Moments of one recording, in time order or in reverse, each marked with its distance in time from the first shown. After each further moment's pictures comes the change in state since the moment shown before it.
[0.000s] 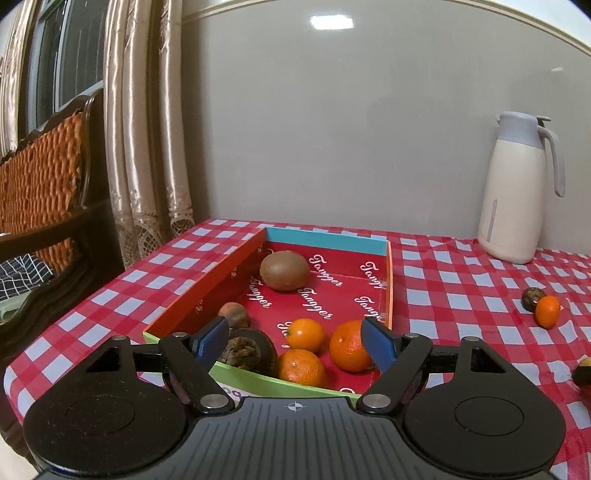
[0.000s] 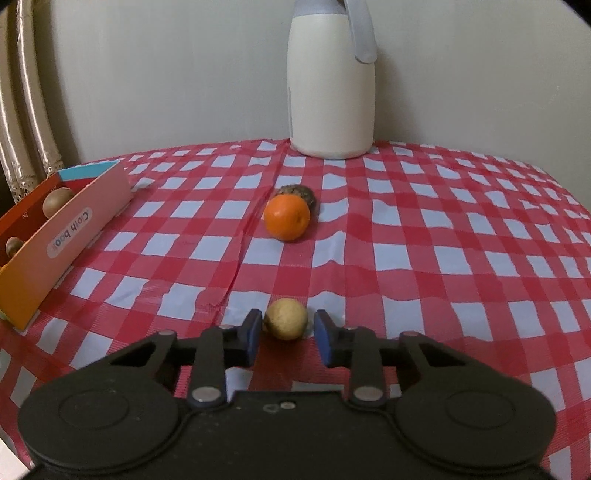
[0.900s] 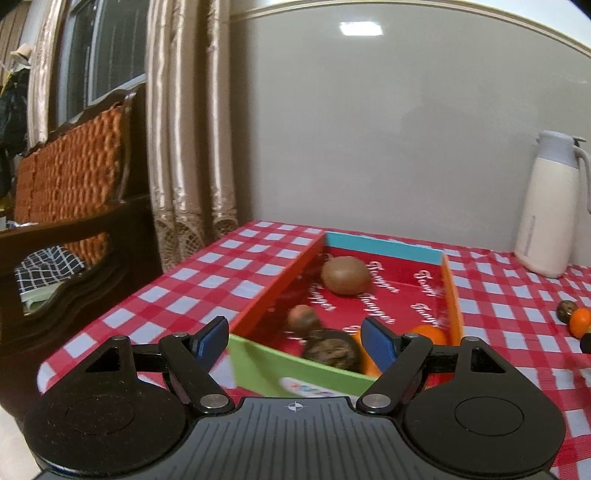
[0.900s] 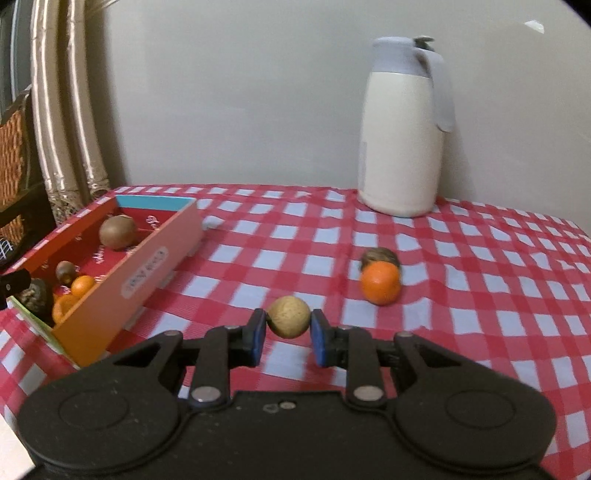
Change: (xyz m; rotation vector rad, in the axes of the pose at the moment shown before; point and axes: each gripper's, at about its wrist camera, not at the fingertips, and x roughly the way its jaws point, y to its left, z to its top) left arm -0.004 0.055 -0.003 -0.055 -0.017 0.089; right arm -0.016 0.070 0.026 -0.085 -0.113 0.087
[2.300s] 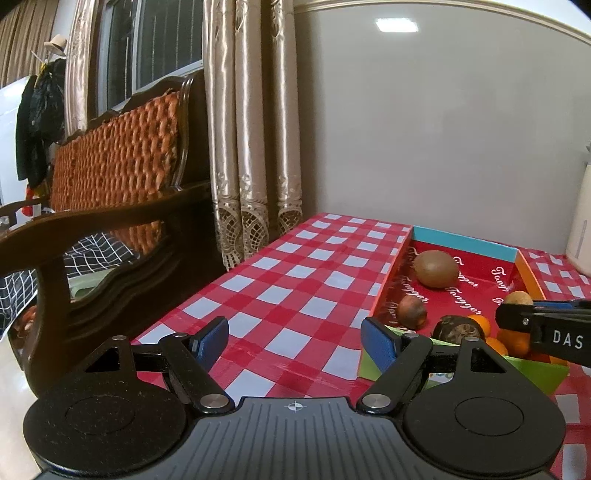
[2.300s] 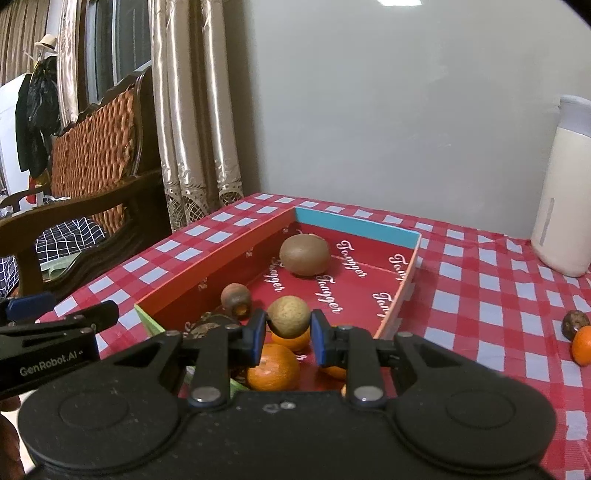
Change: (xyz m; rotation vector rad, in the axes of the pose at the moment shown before) left arm 0.001 0.077 -0.010 -0.029 0.016 0.102; right arm 0.027 0.164 0.012 -0.148 -0.061 0.271
